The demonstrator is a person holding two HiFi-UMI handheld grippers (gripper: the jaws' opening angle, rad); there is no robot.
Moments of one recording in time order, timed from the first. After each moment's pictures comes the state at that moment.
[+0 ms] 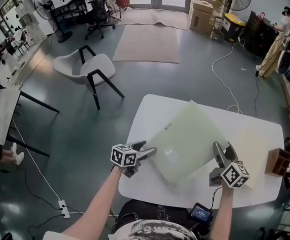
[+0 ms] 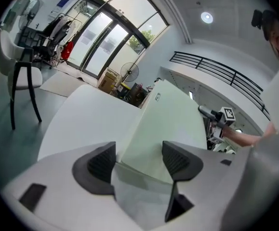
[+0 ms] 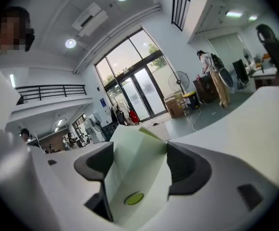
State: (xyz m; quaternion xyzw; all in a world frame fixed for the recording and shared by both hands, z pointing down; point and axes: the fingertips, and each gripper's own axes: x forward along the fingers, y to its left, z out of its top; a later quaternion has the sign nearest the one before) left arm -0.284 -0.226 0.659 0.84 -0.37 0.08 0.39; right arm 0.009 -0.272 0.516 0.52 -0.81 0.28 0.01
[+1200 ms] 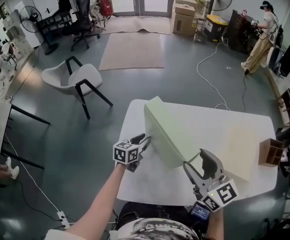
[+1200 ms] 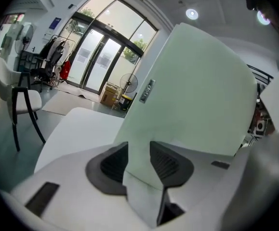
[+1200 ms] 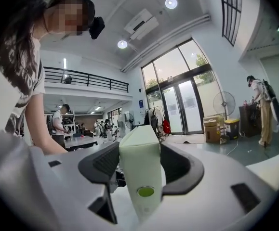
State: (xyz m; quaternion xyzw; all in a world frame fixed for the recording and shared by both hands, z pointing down) left arm -0.261 -0.282 0.629 0.85 -0.43 0.08 0.31; right arm -0.106 -0.169 0.395 0.36 -0.93 0.09 0.03
